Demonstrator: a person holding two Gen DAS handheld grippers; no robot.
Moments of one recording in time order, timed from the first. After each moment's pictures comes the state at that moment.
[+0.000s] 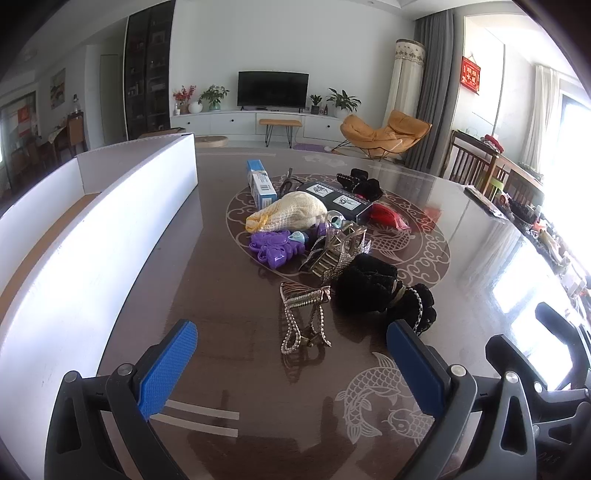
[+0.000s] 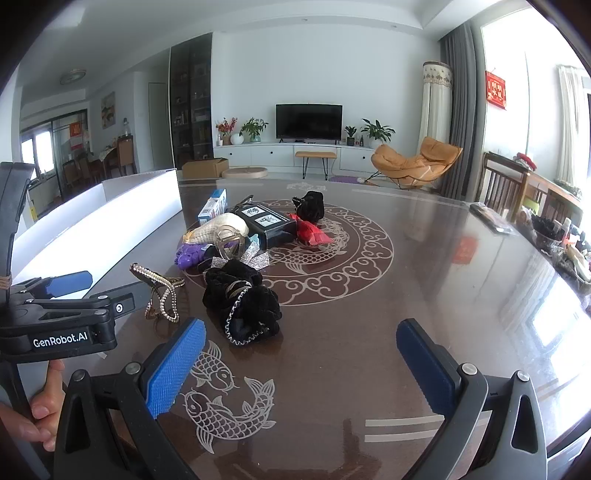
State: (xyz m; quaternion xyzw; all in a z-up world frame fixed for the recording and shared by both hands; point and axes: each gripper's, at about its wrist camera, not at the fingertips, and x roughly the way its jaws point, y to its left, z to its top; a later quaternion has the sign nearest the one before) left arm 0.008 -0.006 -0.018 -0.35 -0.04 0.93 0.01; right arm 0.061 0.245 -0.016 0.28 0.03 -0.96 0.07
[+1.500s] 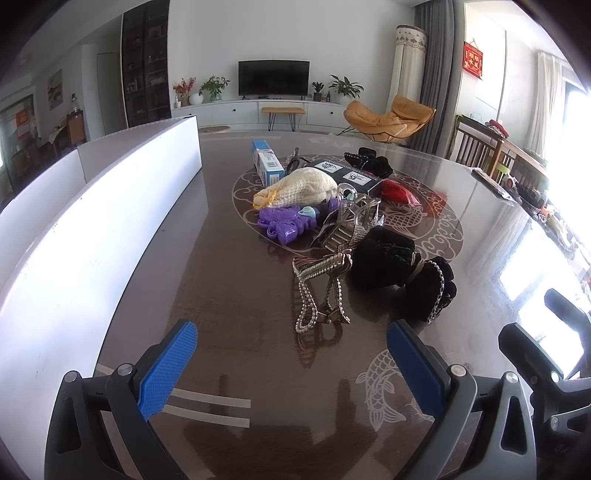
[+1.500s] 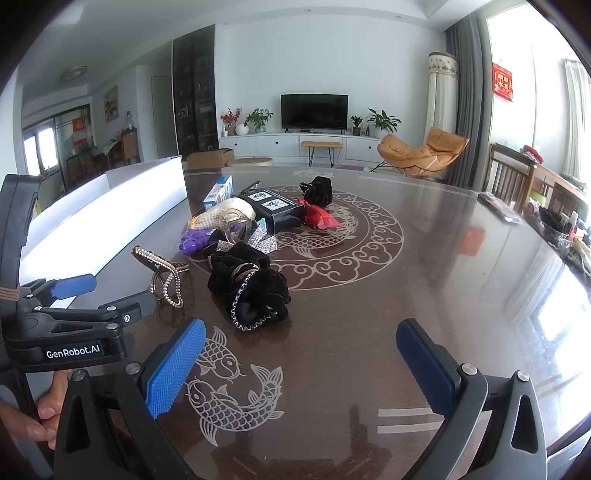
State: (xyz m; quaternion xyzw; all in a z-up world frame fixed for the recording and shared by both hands) left arm 0.009 -0.008 -0.035 -0.37 -0.03 0.93 0.00; right arm 0.060 0.242 -0.028 0.30 0.03 -0.95 0.08
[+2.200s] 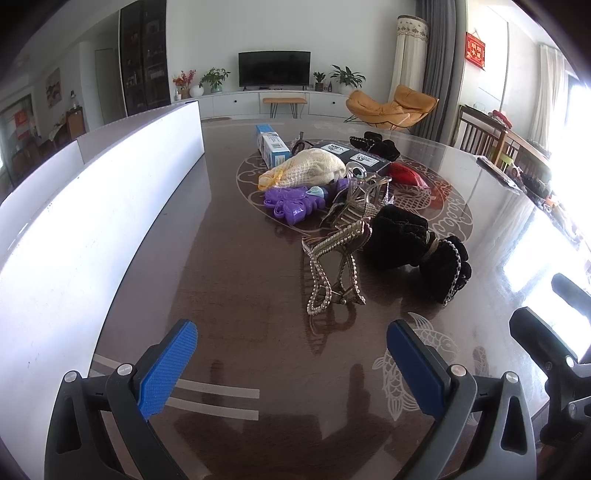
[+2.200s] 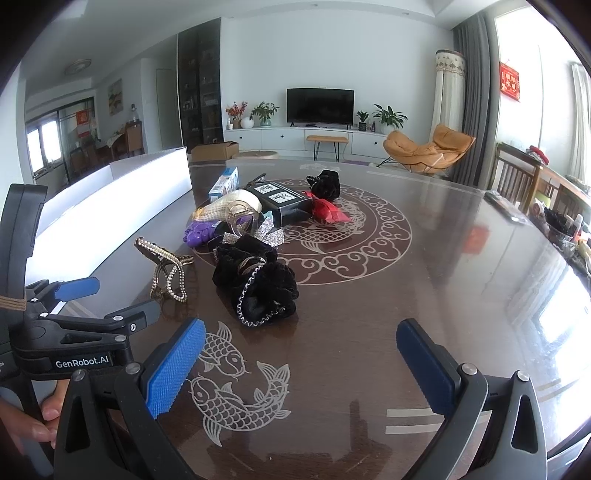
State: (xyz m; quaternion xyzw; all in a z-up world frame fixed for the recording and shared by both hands) left arm 0.010 -0.012 -0.049 -0.39 -0.02 0.92 0.00; right arm 0.055 0.236 -0.031 0.31 0.04 -0.94 0.09
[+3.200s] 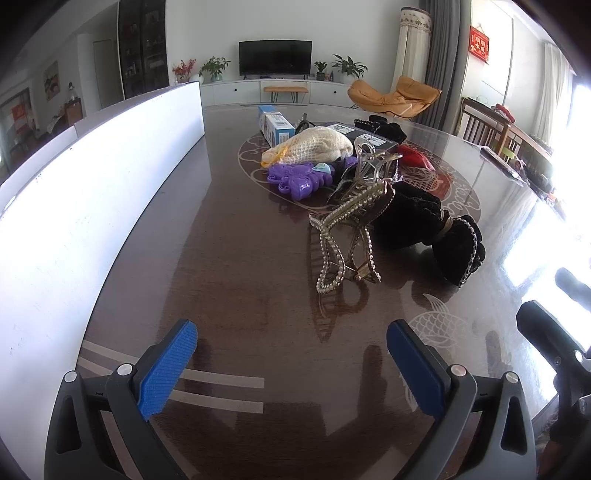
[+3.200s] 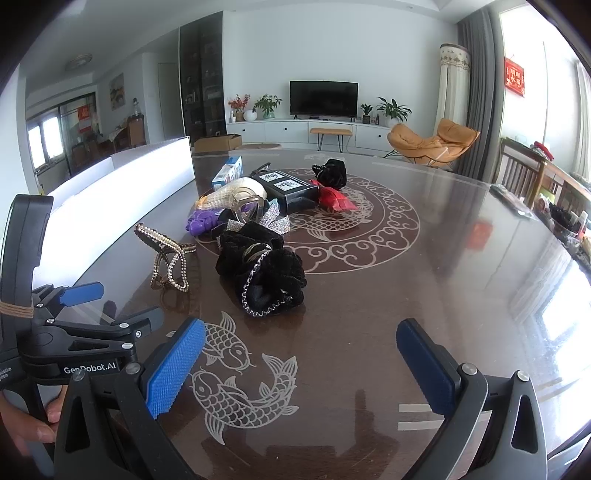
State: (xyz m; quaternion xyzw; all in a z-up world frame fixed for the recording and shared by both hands) left arm 0.008 -0.017 -0.067 -0.42 -0.02 0.91 0.00; right arm 0.049 0.229 -0.042 0.33 0.04 -0.94 0.10
